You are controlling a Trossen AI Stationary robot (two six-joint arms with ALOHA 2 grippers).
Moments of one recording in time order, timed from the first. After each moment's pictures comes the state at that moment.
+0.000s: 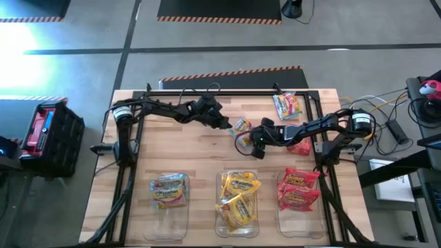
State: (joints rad) left arm 0.45 1.94 1.05 0.22 0.39 -0.80; right arm -0.18 1.65 0.62 0.00 0.27 0.00
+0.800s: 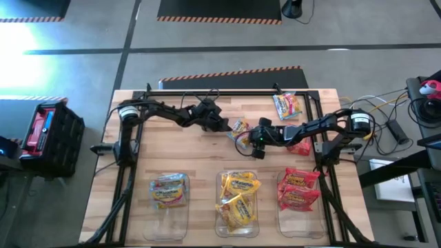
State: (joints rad) left arm 0.45 2.00 1.00 0.36 0.41 -0.95; right arm -0.18 1.65 0.62 0.07 0.25 -0.12
